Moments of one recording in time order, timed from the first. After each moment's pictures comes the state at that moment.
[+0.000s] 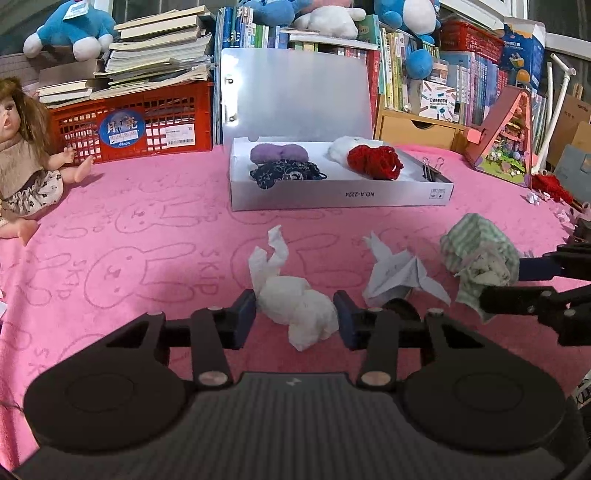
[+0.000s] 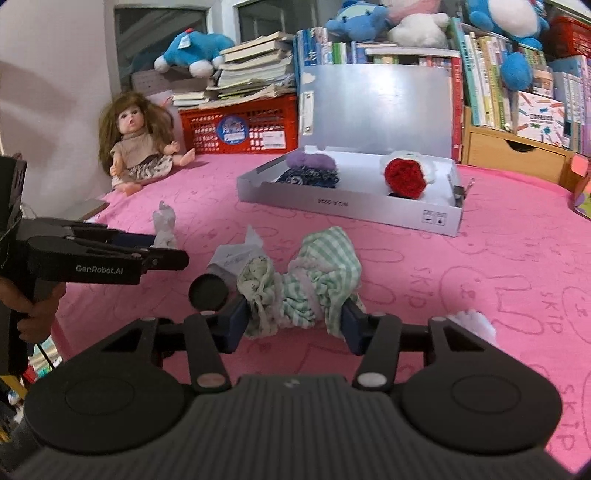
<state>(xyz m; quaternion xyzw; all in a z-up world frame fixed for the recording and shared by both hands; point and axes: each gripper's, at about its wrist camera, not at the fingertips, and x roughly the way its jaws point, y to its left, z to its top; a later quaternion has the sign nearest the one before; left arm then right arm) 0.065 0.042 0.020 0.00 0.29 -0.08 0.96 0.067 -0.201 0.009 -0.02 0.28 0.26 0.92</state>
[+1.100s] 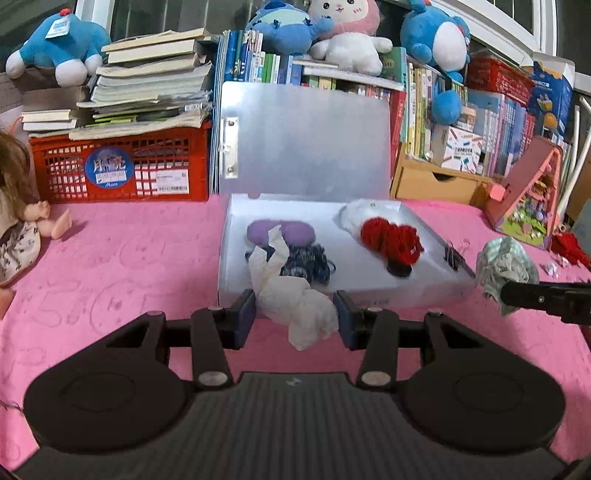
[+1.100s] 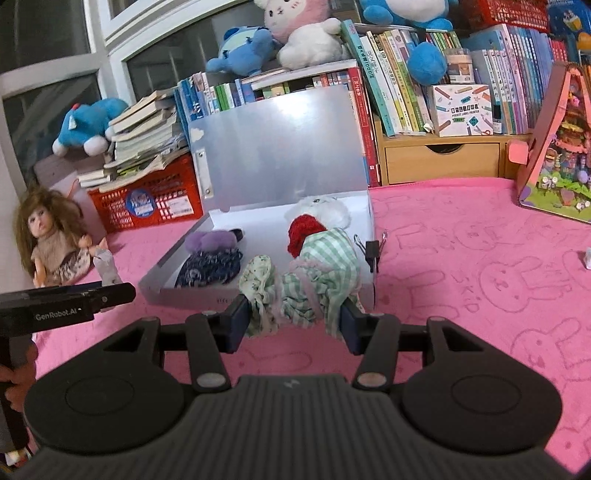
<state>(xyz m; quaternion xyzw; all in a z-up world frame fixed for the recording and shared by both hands) 0.171 0.031 0.078 -0.03 0.26 -0.06 0.96 0.170 -0.239 0.052 0.08 0.28 0.15 0.94</state>
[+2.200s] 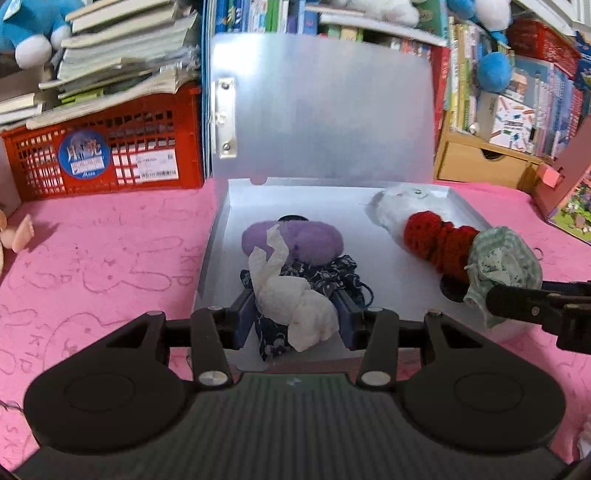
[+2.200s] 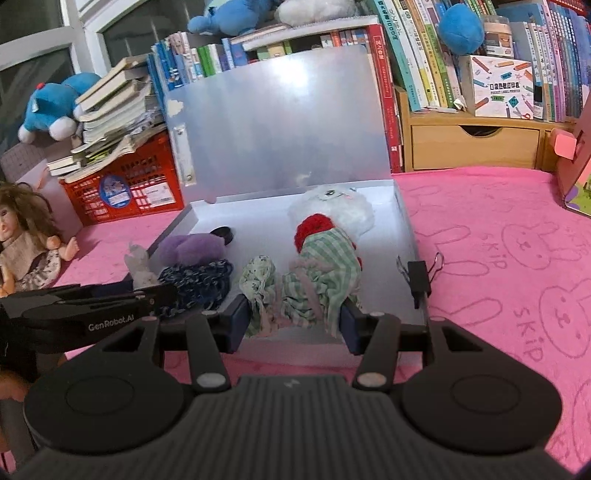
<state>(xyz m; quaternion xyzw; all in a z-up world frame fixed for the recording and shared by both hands) 0.287 0.015 0.045 -0.01 0.32 -0.02 0.95 0.263 -0.193 0.031 0.07 0.33 0.14 0.93</state>
